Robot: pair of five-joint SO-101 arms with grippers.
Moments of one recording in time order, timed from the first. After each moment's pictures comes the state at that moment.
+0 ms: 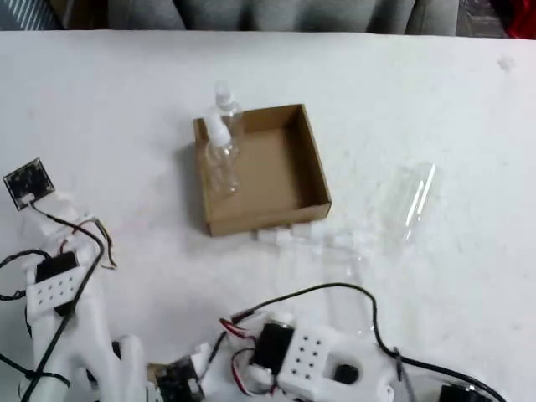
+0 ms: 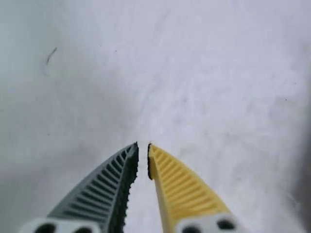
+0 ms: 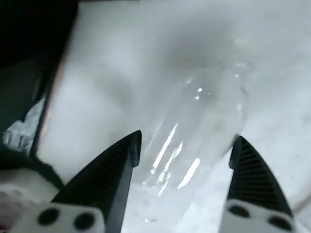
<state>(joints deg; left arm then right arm) -30.0 -40.7 71.0 34.2 11.4 -71.4 -39.4 65.3 63.7 45.7</state>
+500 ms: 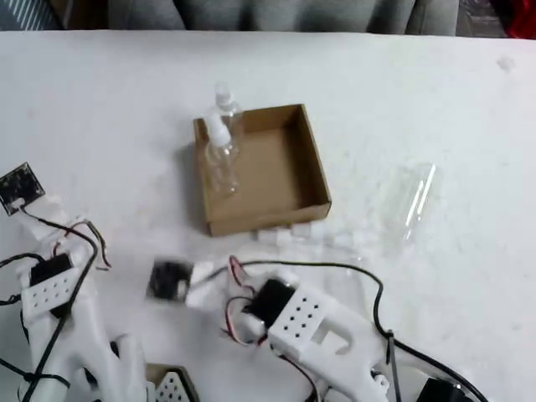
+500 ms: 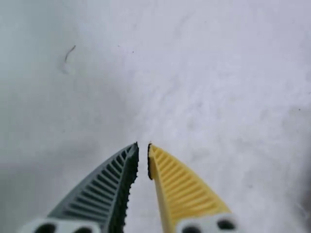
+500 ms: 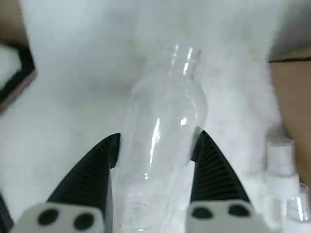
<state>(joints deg) -32.8 -40.7 71.0 34.2 11.9 -57.9 -34.0 55.2 53.0 18.2</state>
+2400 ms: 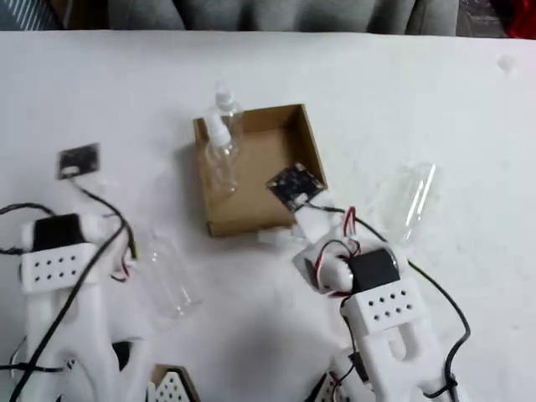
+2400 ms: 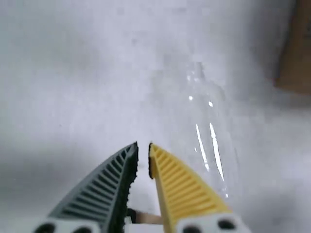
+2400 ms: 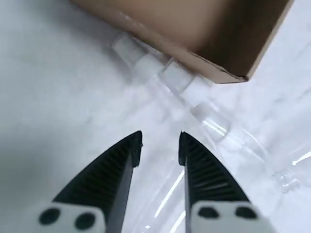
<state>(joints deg) -16.3 -40.7 46.1 84.9 5.8 -19.5 -52.2 56.0 68.3 22.5</state>
